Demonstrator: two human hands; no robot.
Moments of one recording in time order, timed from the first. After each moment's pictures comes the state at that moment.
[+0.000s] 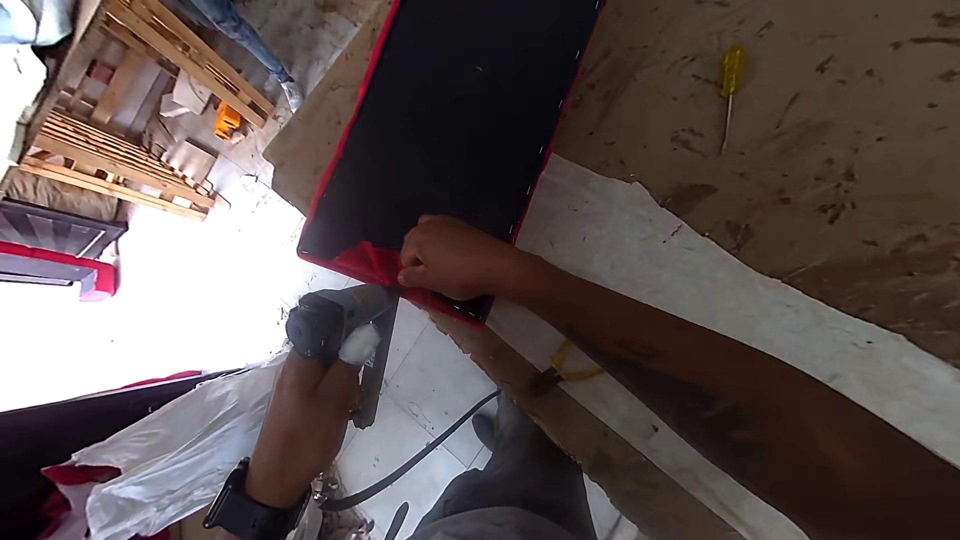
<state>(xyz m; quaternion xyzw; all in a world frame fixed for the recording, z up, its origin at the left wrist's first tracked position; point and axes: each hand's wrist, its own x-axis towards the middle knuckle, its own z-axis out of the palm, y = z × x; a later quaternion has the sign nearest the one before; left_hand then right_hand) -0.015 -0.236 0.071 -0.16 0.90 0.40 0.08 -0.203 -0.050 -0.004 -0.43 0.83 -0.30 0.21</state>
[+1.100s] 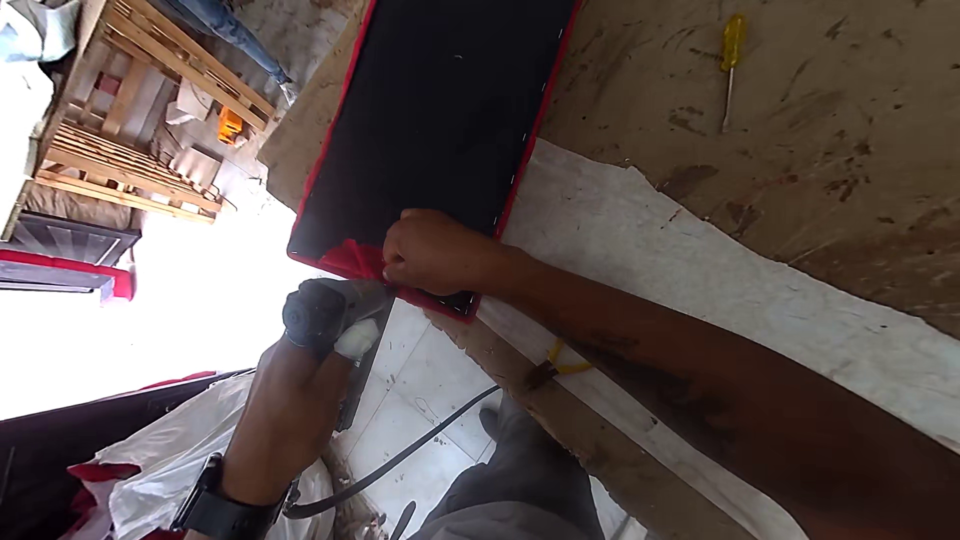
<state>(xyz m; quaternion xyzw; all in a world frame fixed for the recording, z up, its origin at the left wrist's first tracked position) -0.028 -0.222 0.085 -0.14 0.95 0.27 0.11 -0.203 -0.052 -0.011 -0.43 0.83 -0.31 0.17</state>
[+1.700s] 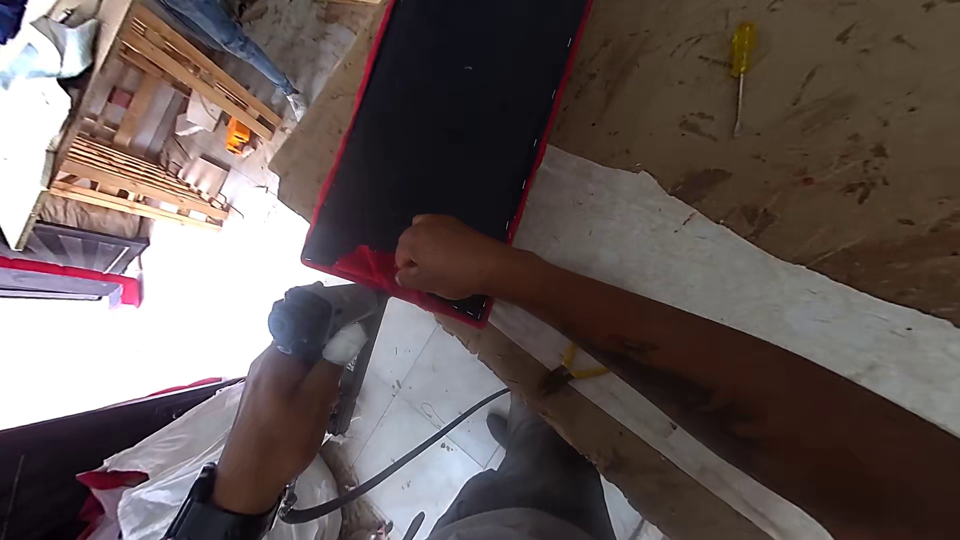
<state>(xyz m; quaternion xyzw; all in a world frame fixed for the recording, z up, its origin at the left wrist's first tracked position) -0.027 -0.249 0.092 -0.13 0.94 0.29 0.09 -0.204 -0.055 -0.009 -0.43 0.83 -0.31 0.16</state>
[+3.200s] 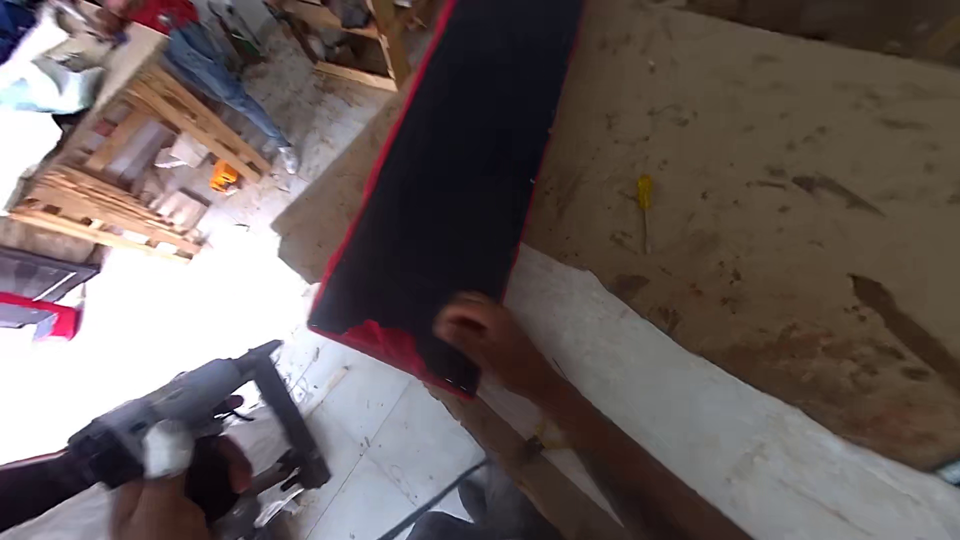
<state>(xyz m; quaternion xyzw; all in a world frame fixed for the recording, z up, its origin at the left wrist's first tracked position) -0.001 -0.334 0.118 -0.14 0.75 0.64 -0.10 -0.166 0.019 0.001 -0.23 0.76 -0.60 0.04</state>
